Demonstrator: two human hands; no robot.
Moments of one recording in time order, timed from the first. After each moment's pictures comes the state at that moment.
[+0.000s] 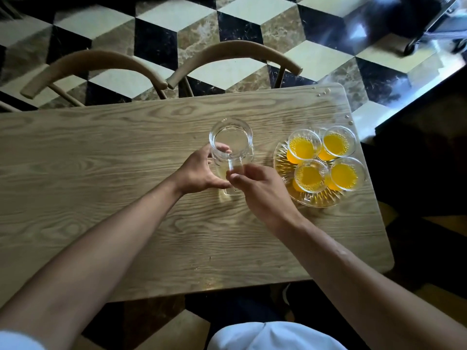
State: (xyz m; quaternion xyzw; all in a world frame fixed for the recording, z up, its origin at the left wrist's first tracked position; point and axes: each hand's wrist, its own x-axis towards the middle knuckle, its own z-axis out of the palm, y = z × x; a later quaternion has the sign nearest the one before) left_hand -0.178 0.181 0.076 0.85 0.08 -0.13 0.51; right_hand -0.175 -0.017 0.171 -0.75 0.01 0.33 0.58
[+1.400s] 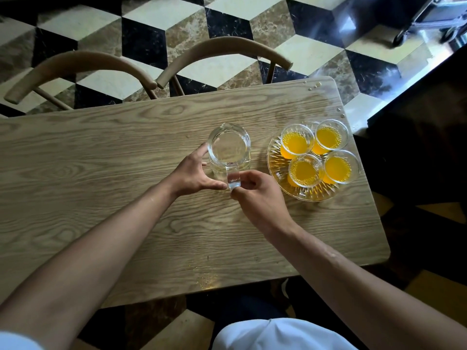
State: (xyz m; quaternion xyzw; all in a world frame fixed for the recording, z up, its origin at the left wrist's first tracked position) left_hand -0.183 0.183 0.068 0.87 0.06 -0.15 0.47; right_hand -0.195 -0.023 0.159 -0.78 0.04 0.30 0.55
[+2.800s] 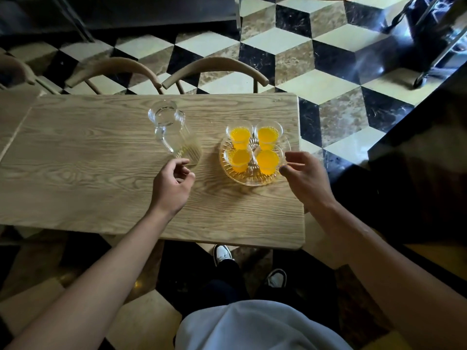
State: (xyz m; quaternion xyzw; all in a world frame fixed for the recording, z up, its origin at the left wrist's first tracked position) left_hand -0.275 -0.062 0.138 0.81 0.37 0.16 0.43; right_hand -0.108 -0.315 0.159 -0.83 -0.09 0.21 0.52
